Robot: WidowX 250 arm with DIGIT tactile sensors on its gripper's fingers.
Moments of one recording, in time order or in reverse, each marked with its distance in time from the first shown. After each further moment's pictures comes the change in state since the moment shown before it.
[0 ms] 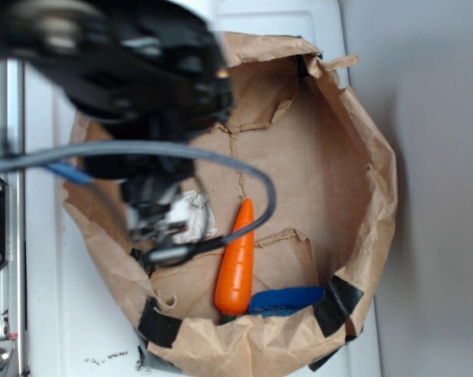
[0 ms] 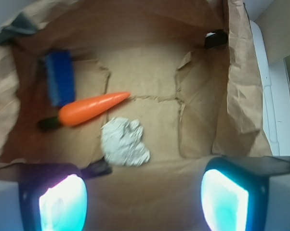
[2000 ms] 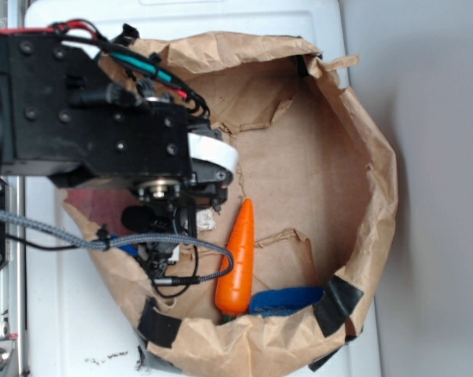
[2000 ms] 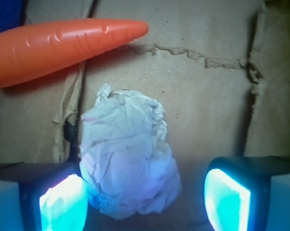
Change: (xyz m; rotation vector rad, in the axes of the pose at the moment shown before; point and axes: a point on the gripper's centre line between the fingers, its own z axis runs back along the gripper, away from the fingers) arm -0.014 -0.016 -0.111 -0.013 0.072 -0.210
